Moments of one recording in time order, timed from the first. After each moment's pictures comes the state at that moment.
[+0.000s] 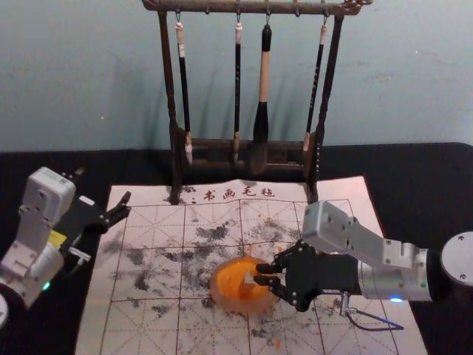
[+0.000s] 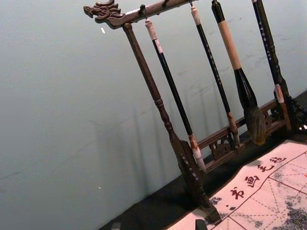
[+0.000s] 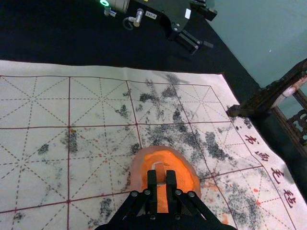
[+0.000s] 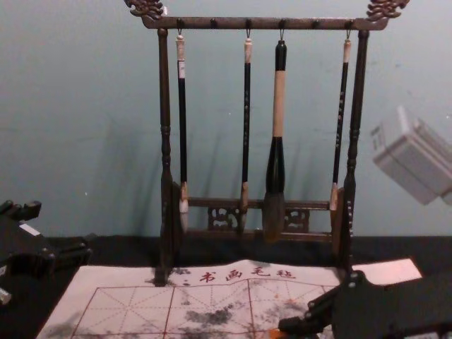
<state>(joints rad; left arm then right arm) -0.20 0.60 0.45 -1.41 -0.25 -0.12 0.03 0.41 0.61 -0.69 -1.54 0.16 0.11 0.73</state>
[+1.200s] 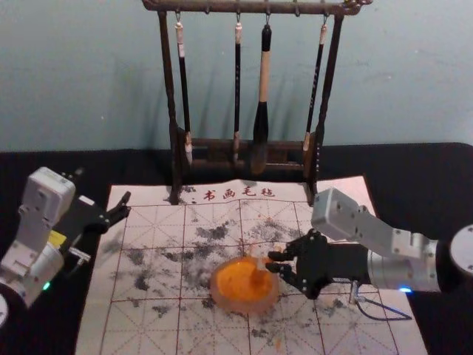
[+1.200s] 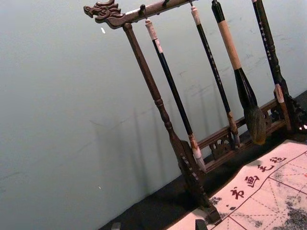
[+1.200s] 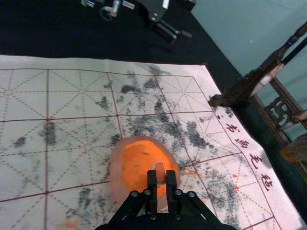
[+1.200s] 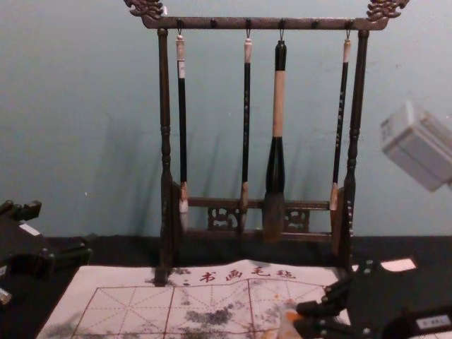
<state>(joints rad) -0.20 0.60 0.45 -1.41 -0.25 -0.12 0.03 0.42 0.61 -0.66 -1.52 0.15 0.12 0.72</state>
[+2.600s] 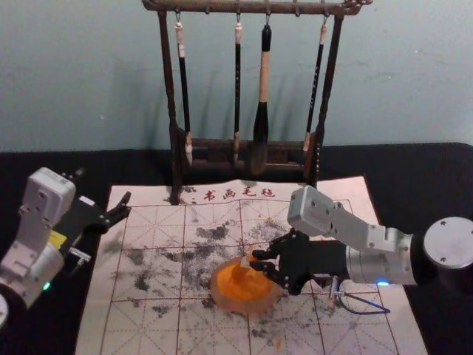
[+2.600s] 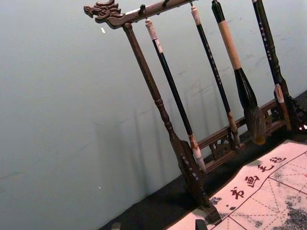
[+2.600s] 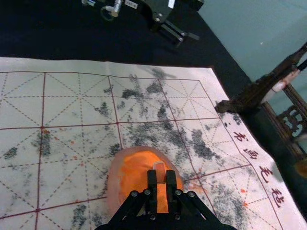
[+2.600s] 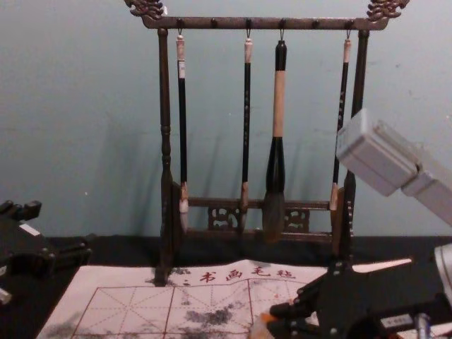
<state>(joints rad) -0.20 0.60 0.45 -1.41 -0.25 -0.12 0.03 0.48 0.55 -0.71 -1.45 0.12 0.13 0.72</state>
